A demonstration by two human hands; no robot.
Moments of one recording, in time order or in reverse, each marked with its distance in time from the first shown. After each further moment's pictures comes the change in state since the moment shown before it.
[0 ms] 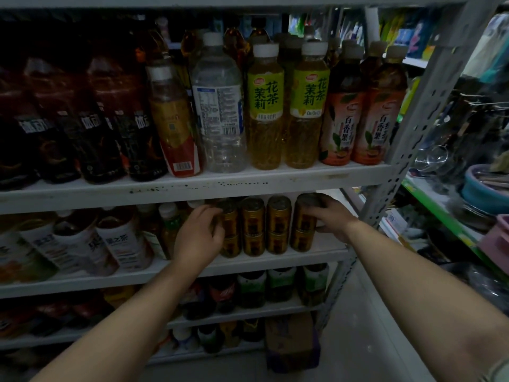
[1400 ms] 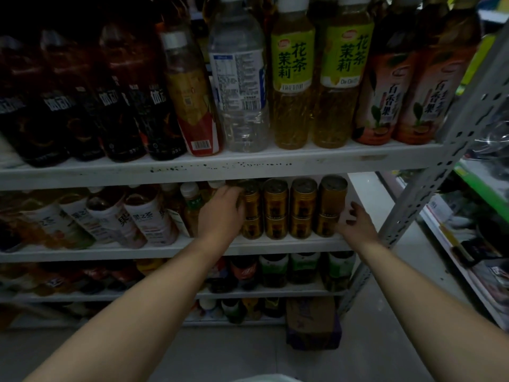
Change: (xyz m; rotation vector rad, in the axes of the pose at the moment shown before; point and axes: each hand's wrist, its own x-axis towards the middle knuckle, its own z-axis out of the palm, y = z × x) left_hand 0.011 0.007 0.012 0.167 0.027 -0.054; right_hand -0.010 0.065 0.026 -0.083 0.233 0.056
